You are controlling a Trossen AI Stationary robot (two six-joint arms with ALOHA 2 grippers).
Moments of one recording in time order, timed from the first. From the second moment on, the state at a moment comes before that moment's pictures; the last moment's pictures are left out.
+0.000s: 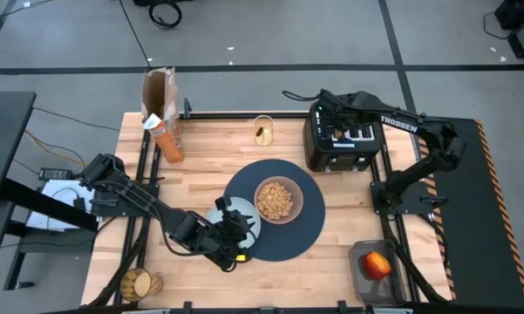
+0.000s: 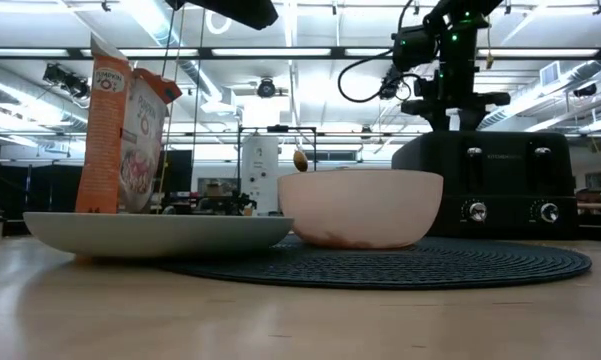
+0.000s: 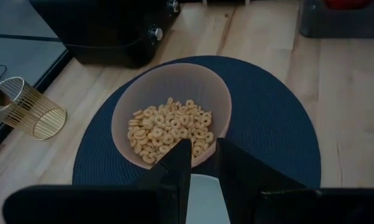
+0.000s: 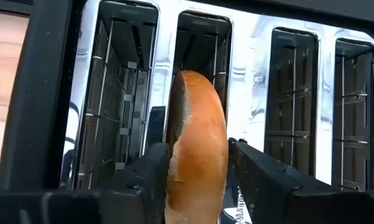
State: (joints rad) left arm -0.56 1.68 1.33 -0.55 -0.82 -0.54; right arm -0.62 1.44 1.24 -1.14 0.41 0.81
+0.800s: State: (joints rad) left arm -0.55 1.68 1.33 -0.55 -0.86 -0.50; right arm -0.60 1.25 1.39 -1.15 0.50 0.69
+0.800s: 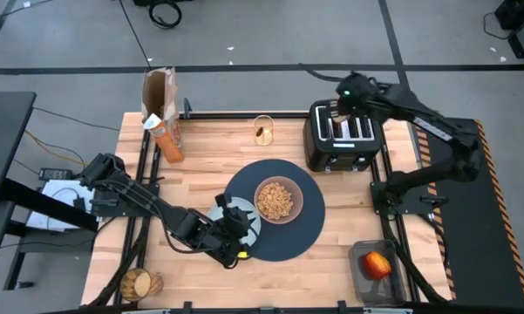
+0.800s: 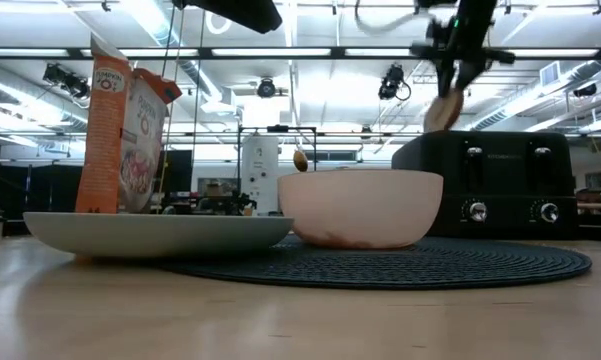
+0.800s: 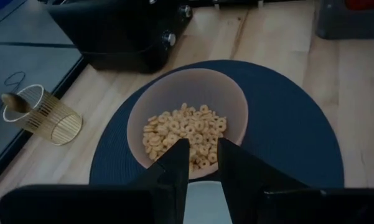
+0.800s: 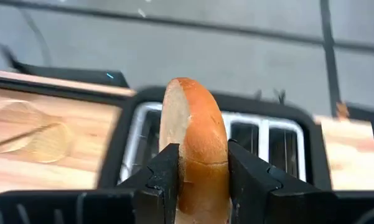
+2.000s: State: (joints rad) left arm -0.64 1.55 0.99 0.19 -0.75 -0.27; right arm 0.52 1.34 0.73 0.52 0.42 -0.13
